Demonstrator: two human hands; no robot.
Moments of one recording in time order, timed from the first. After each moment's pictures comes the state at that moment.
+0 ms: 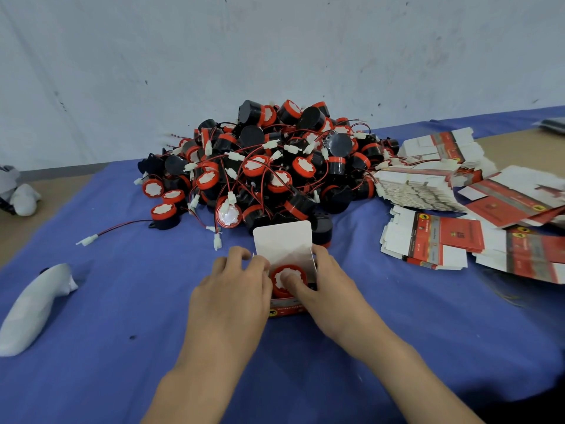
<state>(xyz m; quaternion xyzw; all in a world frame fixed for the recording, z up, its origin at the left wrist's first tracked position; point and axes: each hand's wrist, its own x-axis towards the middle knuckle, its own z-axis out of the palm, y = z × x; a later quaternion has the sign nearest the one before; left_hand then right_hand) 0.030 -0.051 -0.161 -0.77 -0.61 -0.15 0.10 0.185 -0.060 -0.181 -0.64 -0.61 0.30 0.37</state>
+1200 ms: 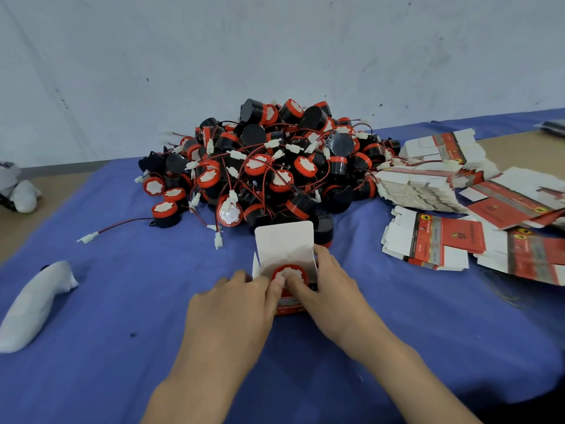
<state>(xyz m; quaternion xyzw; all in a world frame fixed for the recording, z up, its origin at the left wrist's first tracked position) 0.025 -0.062 -0.166 -0.80 -0.57 -0.07 0.16 0.182 -0.064 -0.179 -0.65 -0.61 0.28 0.36</state>
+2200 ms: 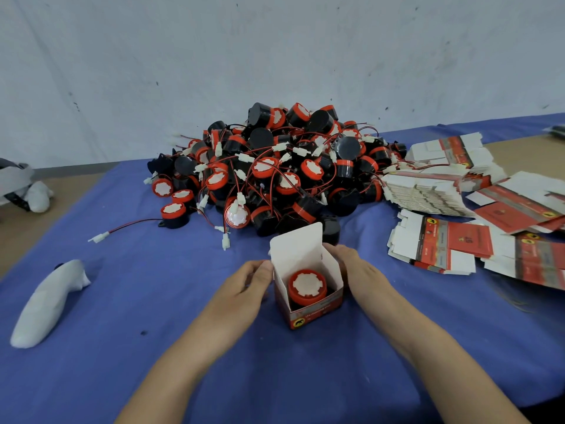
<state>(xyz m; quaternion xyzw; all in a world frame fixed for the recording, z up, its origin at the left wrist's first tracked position) 0.008 -0.037 -0.168 -0.63 -0.54 -0.33 -0.46 0.214 -0.038 -0.174 -0.60 -0.50 0.46 0.42</state>
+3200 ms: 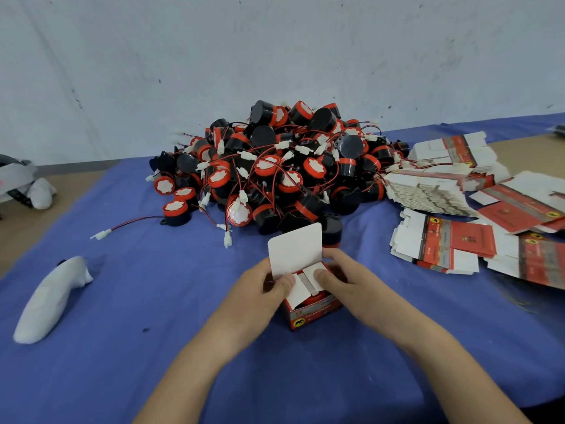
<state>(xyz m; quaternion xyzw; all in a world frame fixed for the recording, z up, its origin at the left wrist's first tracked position) 0.022 -0.038 -0.169 -0.70 -0.46 -0.33 -0.44 0.216 -0.052 -0.184 -0.53 -0.61 0.43 0.40</state>
